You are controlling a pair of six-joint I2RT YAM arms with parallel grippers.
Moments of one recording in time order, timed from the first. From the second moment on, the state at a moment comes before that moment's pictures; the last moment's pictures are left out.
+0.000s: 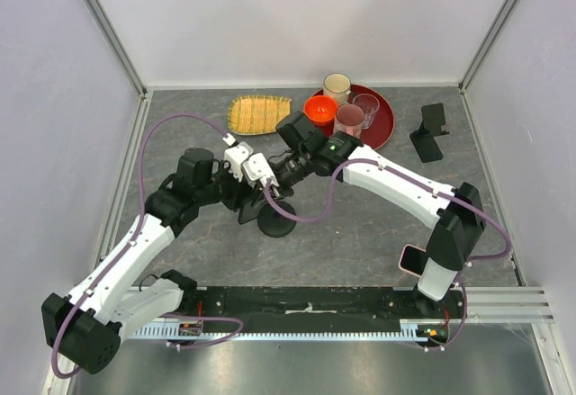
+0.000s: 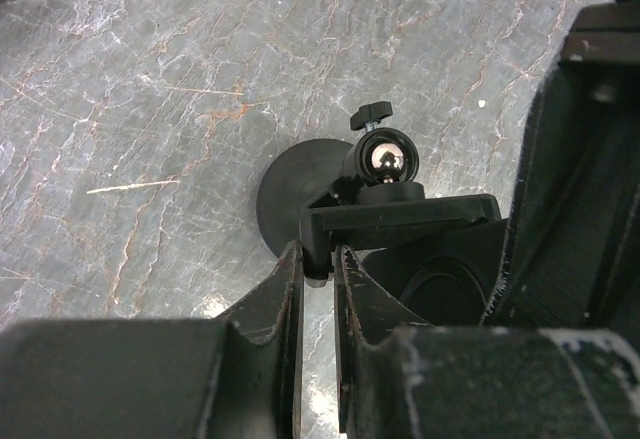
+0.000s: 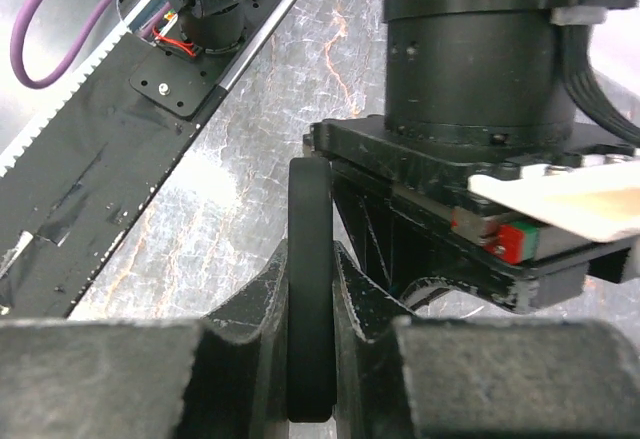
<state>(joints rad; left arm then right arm) -0.45 0.96 0.82 -0.46 0.38 0.11 0.88 1.73 1.61 -0.66 -0.93 -0.93</state>
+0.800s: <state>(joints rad) -0.48 0.79 0.74 -0.42 0.06 0.01 1.02 1.60 1.39 -0.28 -0.22 -0.18</state>
